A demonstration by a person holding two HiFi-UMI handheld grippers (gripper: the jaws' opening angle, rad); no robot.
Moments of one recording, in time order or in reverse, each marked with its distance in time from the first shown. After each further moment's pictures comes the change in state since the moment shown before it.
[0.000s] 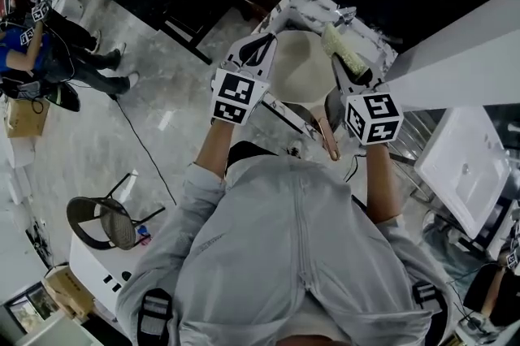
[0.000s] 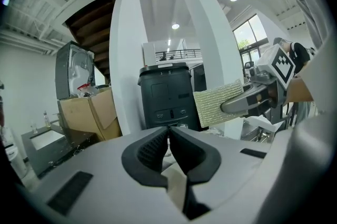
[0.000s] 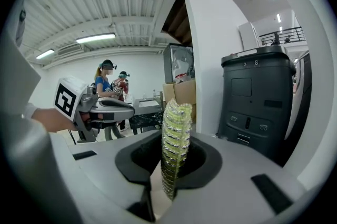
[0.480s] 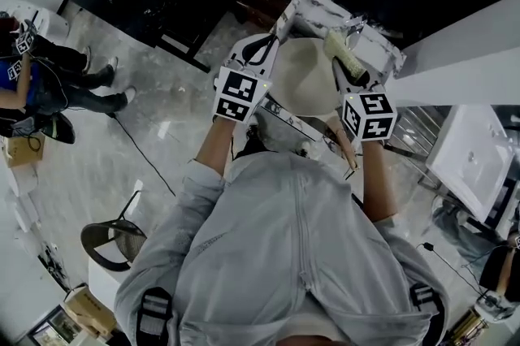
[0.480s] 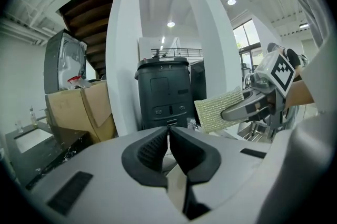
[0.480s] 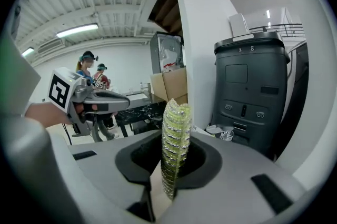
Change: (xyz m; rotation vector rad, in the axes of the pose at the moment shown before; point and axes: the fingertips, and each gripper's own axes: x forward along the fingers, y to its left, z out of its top) left arm 0.036 0.079 -0.030 0.000 0.018 -0.122; right arm 0.086 0.009 -0.018 0.081 0.090 -0.134
